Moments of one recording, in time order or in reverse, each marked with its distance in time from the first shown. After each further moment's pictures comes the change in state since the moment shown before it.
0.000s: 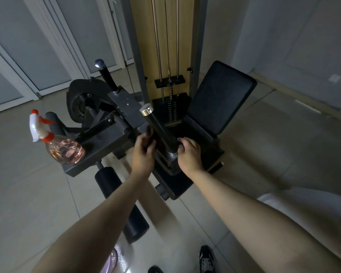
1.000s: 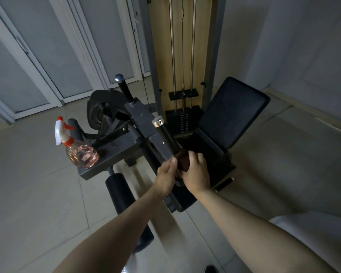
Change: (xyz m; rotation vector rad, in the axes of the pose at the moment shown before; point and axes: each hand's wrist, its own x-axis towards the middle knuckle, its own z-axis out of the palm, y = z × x) left_hand -0.034 0.020 0.022 -0.019 -0.317 -0.235; right_hand -0.009 0.014 0.005 -0.329 0.072 -0.245
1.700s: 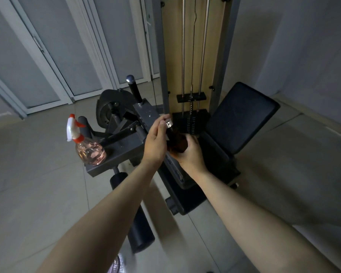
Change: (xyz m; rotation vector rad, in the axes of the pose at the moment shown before) left_hand 0.027 0.084 -0.045 -0.160 0.325 0.306; right_hand 0.048 -0.055 -0.013 0.529 -0.130 -0.048
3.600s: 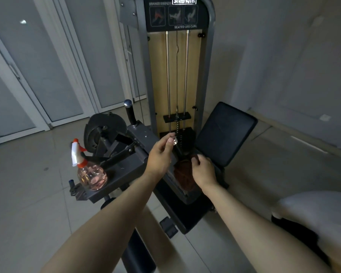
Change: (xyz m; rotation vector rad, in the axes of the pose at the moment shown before) left_hand 0.018 -0.002 -0.030 0.075 -0.240 0.051; right_hand -0.012 -0.022 -0.008 -0.224 0.271 0.278
